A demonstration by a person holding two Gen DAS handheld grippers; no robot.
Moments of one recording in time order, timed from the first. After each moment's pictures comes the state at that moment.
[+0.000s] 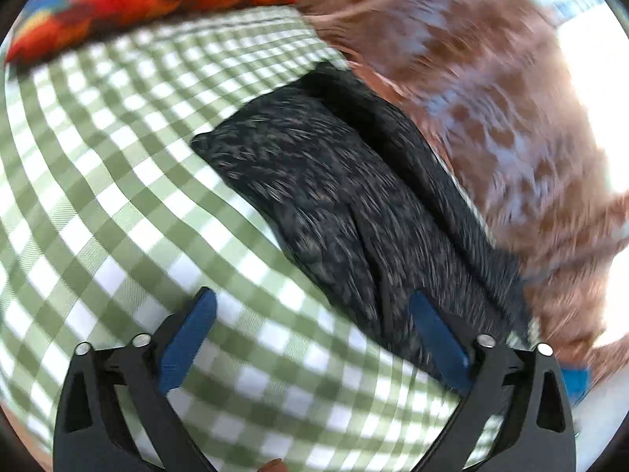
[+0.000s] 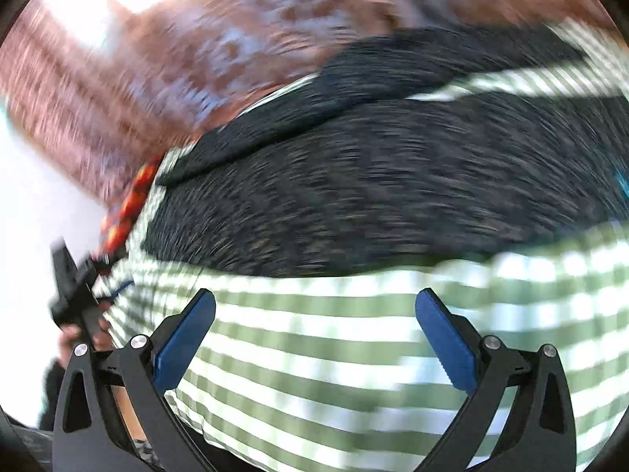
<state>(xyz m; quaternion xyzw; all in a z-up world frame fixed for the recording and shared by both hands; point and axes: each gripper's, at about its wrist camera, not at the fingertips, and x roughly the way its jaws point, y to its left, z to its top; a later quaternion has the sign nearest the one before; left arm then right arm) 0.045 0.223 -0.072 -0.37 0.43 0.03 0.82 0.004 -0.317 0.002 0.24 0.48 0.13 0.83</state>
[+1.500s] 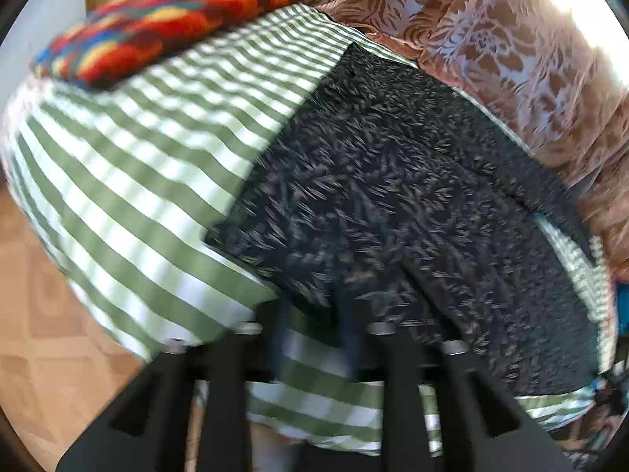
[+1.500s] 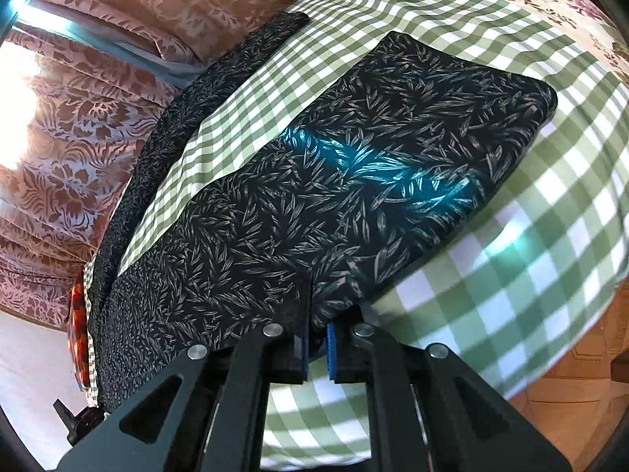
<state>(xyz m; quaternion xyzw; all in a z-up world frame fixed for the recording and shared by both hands) -0.043 0.220 -0.042 -0.17 0.49 0.08 0.85 -0.075 -0.491 0.002 0.34 0.50 -0.09 0.79</state>
